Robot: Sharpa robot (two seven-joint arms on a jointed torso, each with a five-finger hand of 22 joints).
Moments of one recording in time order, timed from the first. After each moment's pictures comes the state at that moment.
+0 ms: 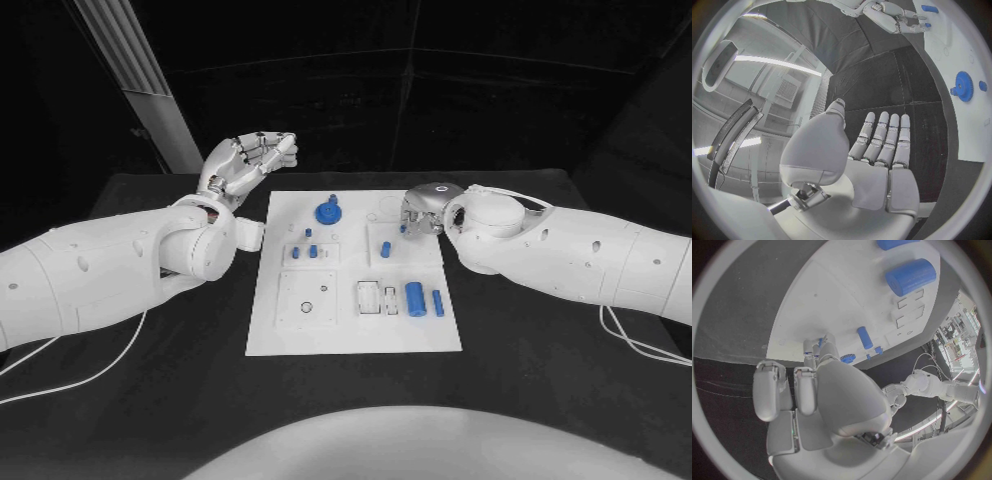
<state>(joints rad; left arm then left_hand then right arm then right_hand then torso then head) 1.26 -0.74 -0.23 1.35 -0.01 -0.36 0.68 1.25 -0.02 -0.07 0.29 0.30 0.63 0.18 0.34 0.07 0.59 0.23 0.50 0.07 0.37 0.22 0.68 0.31 0.14 0.45 0.29 0.16 0.77 1.14 -0.66 -0.07 1.32 -1.69 -0.13 -0.35 1.67 0.14 -0.25 0.28 0.05 0.93 0.11 0.18 0.07 1.06 0.06 0.20 0.08 1.46 -0.02 1.55 1.31 0.02 1.47 0.09 1.46 1.31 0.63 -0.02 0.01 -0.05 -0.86</state>
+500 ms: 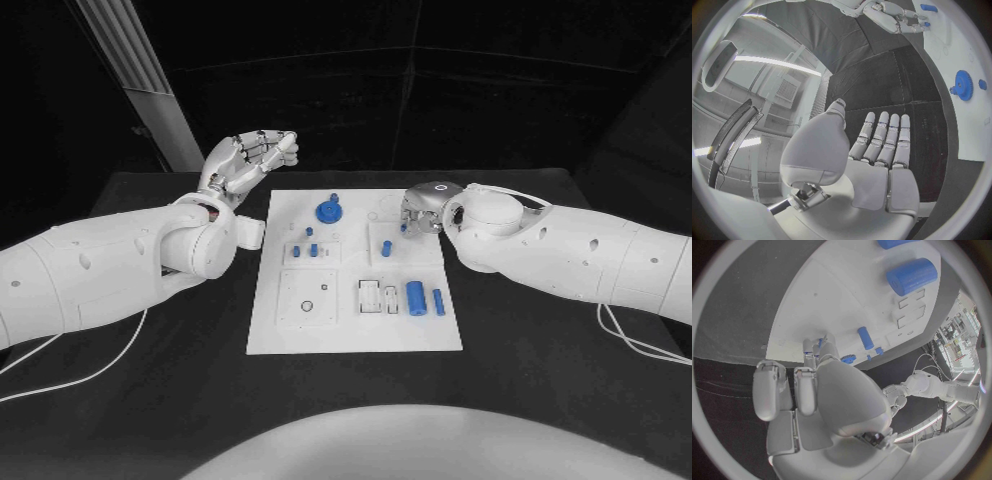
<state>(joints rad) 1.26 -0.74 -0.23 1.34 0.00 -0.36 0.68 1.25 -0.01 -0.07 0.29 0.30 0.63 0.18 0.34 0.07 0.59 0.23 0.50 0.07 0.37 0.22 0.69 0.30 0.14 0.45 0.29 0.16 0.77 1.15 -0.65 -0.07 1.30 -1.69 -0.13 -0.35 1.67 0.14 -0.25 0.28 0.05 0.93 0.11 0.18 0.07 1.07 0.06 0.20 0.07 1.47 -0.03 1.55 1.31 0.02 1.47 0.09 1.45 1.31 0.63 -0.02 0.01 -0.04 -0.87</state>
